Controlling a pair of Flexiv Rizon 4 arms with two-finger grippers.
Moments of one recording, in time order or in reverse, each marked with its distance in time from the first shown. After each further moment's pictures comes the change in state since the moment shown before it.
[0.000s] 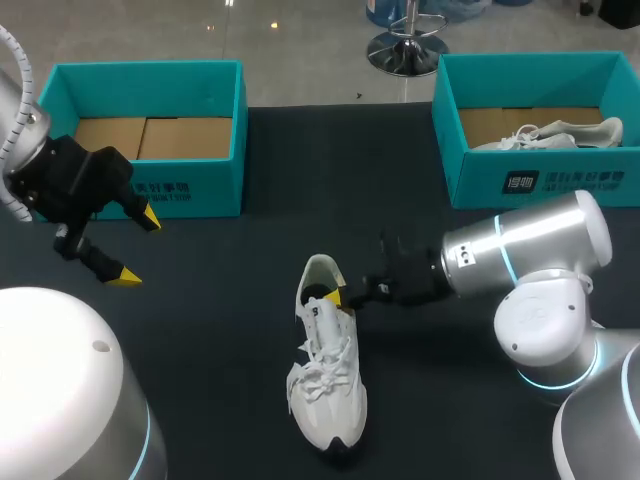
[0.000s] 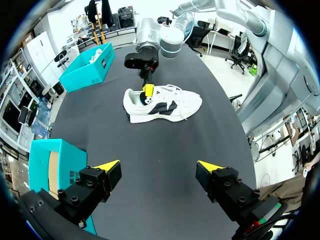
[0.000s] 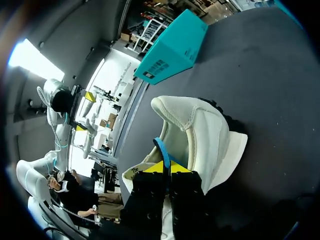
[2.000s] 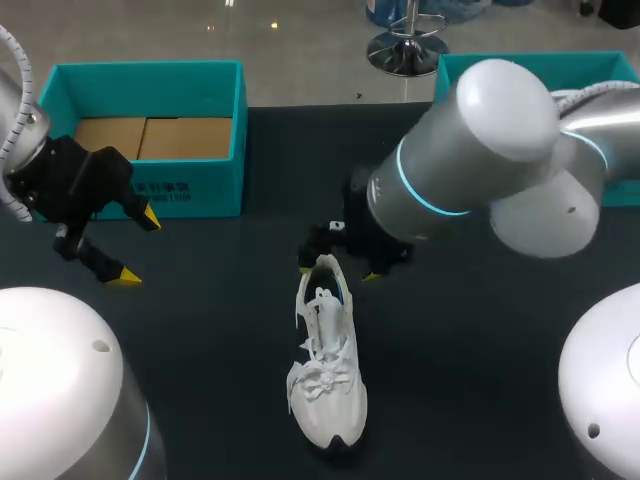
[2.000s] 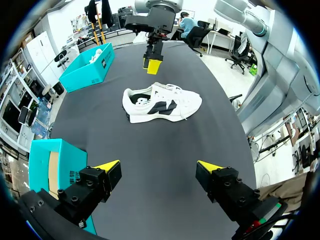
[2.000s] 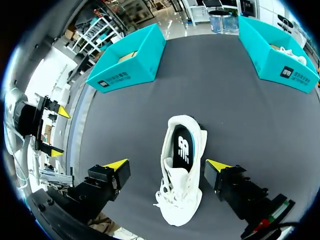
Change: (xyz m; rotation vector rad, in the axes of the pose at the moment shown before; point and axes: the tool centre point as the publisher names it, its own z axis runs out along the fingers) left arm 0.000 0.000 0.000 0.000 0.000 0.000; right arm 0.075 0.025 -0.053 0.007 -0.676 0.124
